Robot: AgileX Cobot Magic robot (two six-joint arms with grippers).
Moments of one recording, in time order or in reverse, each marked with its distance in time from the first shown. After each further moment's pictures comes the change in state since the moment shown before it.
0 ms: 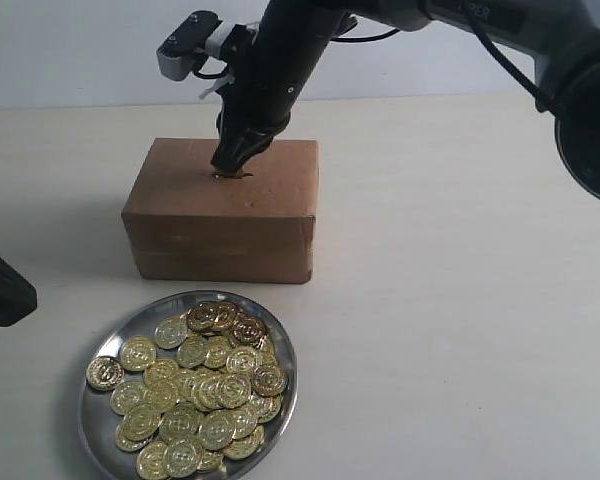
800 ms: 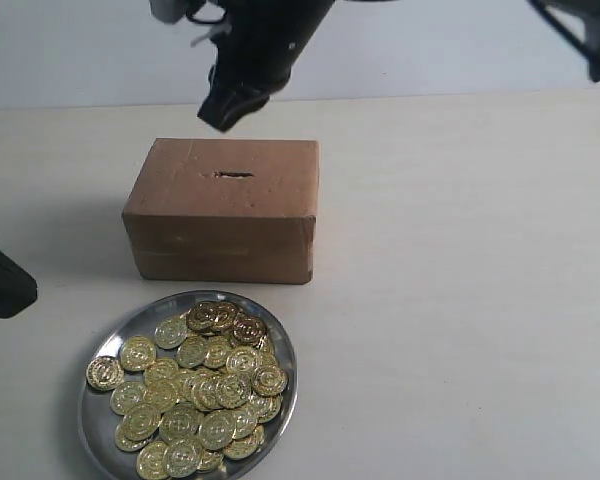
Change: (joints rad) left arm 0.000 -0.025 0.000 -0.008 -0.019 0.002; right arm 0.000 -0.113 0.000 0.006 -0.012 0.077
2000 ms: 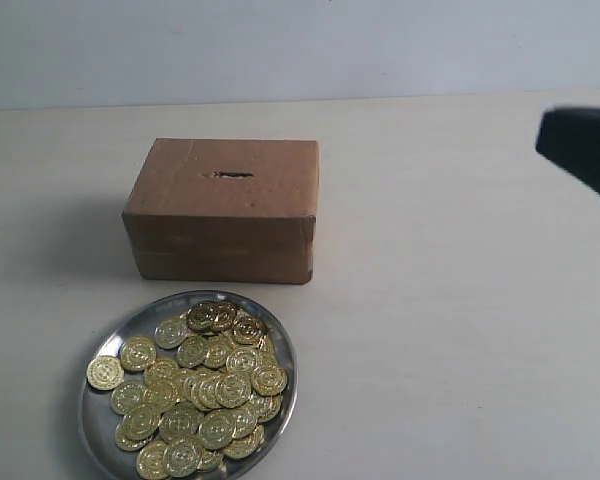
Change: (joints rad) left arm 0.000 -0.630 0.712 -0.236 -1.034 -0.393; right arm 0.000 -1.630 1.698 0.276 -0.959 0.267
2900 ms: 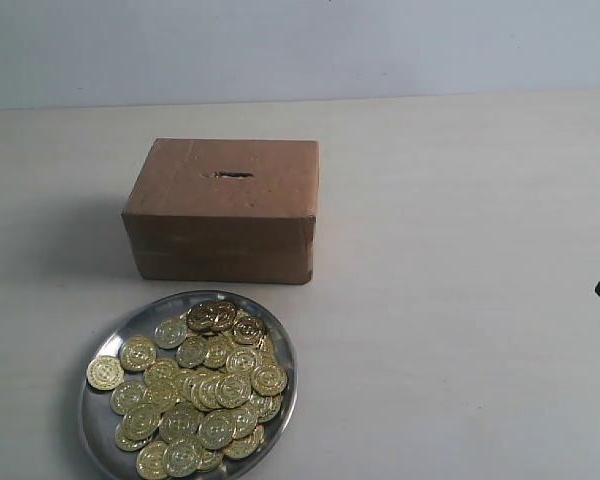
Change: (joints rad) left arm 0.000 0.000 0.240 0.157 -0.277 -0.002; right arm 0.000 -0.412 0.407 0.043 -0.144 -0.063
